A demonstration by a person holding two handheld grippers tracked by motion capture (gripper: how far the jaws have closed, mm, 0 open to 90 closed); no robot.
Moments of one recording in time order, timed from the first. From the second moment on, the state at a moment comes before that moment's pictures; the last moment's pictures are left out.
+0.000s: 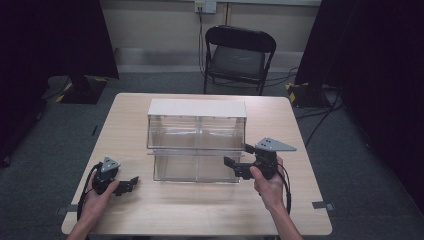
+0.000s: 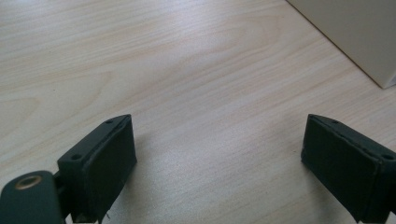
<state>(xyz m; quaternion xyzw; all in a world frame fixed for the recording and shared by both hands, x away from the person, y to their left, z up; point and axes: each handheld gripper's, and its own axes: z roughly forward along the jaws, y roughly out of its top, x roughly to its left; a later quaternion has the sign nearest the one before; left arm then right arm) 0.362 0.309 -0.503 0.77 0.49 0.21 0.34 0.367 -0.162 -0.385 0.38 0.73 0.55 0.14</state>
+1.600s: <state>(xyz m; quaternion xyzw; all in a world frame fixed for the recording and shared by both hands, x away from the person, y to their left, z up) 0.362 0.309 -0.503 0.77 0.49 0.21 0.34 0.367 -0.162 -0.386 0.38 0.73 0.55 0.14</state>
